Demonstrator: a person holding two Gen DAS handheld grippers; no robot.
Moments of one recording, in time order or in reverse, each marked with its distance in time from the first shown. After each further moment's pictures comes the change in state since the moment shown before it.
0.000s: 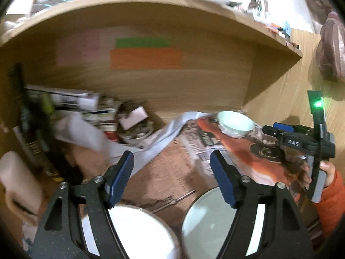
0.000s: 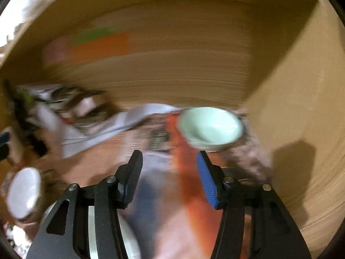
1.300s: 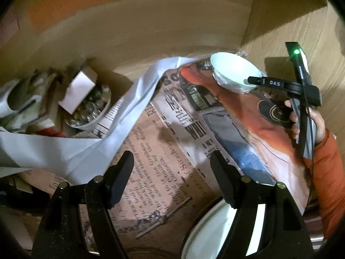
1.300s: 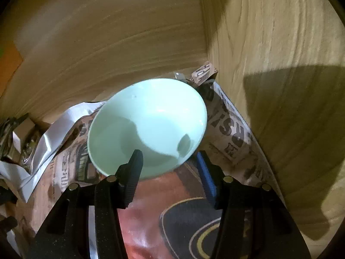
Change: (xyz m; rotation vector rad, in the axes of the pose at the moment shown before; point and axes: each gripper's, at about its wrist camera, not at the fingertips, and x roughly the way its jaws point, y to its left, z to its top) left arm 0.143 -0.009 0.025 0.154 0.401 -0.088; right arm 0.140 -0.085 0.015 0.291 0.203 -0.020
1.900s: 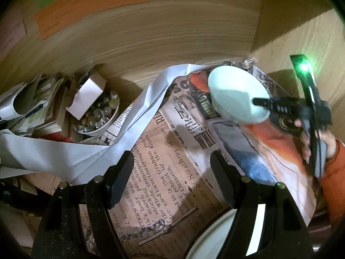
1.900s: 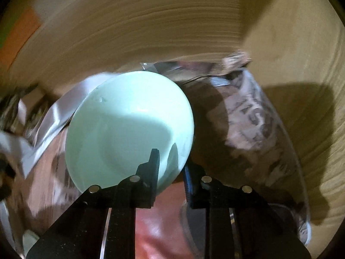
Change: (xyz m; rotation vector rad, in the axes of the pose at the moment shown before) left arm 0.009 -0.001 0.008 -0.035 -0.021 0.065; right arm 0.000 0.036 -0.023 -0.193 0.089 0.073
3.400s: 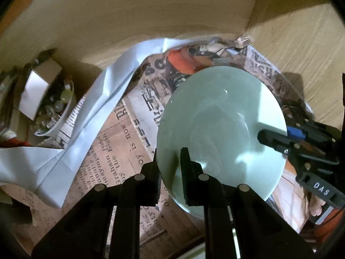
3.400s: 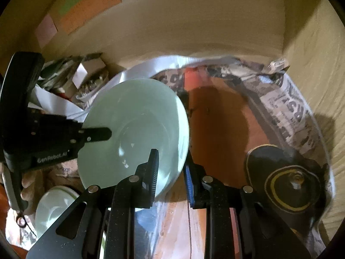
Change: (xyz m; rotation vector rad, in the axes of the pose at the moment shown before) left arm 0.059 -0.037 0.019 0.005 0.157 -0.079; right arm -0.051 0.050 -0.053 -0.098 -0.076 0.172
